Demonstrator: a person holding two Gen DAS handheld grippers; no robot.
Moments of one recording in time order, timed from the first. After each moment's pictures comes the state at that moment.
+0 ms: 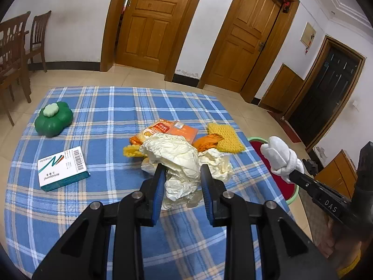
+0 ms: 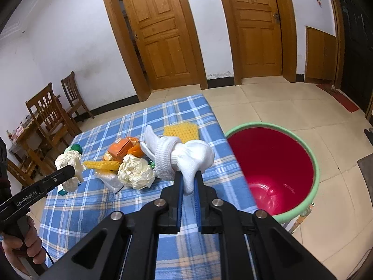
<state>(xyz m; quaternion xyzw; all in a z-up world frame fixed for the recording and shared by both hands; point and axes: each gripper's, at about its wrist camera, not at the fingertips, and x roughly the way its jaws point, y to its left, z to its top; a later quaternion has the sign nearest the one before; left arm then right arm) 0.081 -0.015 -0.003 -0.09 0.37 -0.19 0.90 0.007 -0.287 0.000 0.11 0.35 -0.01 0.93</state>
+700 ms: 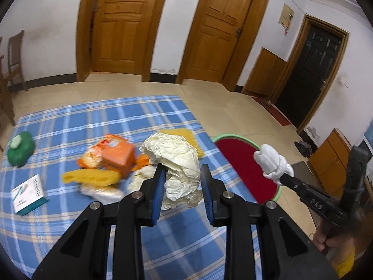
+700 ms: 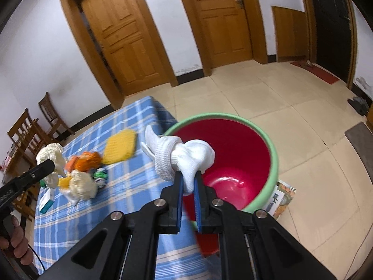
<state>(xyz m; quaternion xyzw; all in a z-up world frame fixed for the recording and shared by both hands) 0.093 -0.116 0.018 -0.03 0.38 -0.25 0.89 0.001 -0.394 -0.032 0.18 0.36 -0.09 0.91</state>
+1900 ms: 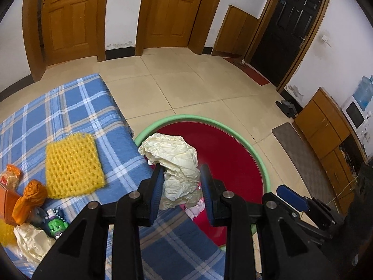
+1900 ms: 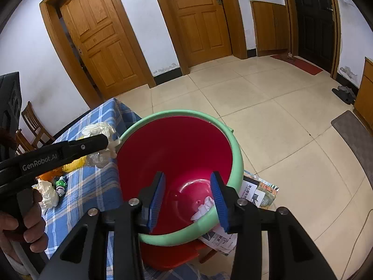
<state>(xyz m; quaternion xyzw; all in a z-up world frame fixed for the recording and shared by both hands) 0.152 -0.292 -0.039 0.04 0.45 -0.34 0.83 0.000 -0.449 -0.063 0.19 0.37 -0.14 0.90</state>
